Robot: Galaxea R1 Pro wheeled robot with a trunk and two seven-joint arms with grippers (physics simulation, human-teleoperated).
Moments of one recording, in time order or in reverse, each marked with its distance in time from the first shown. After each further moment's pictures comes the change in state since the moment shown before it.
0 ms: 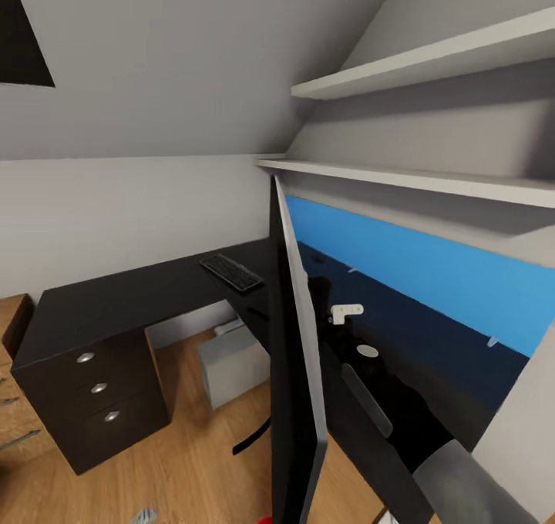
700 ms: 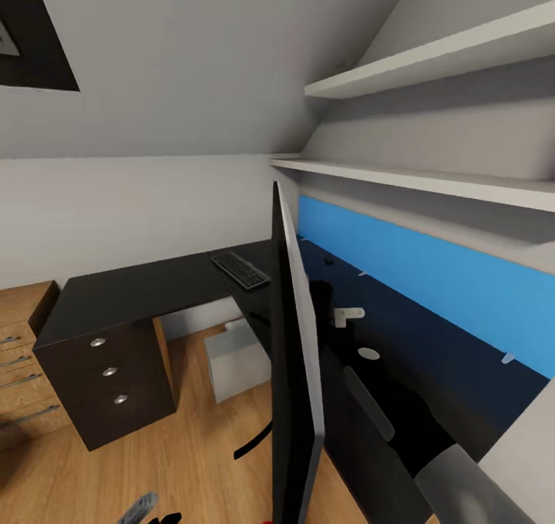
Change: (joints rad) left arm -0.014 0.003 0.009 -0.025 0.001 -0.016 -0.025; right arm 0.015 -0.002 -0.008 -0.006 -0.003 0.017 -0.009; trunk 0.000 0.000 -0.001
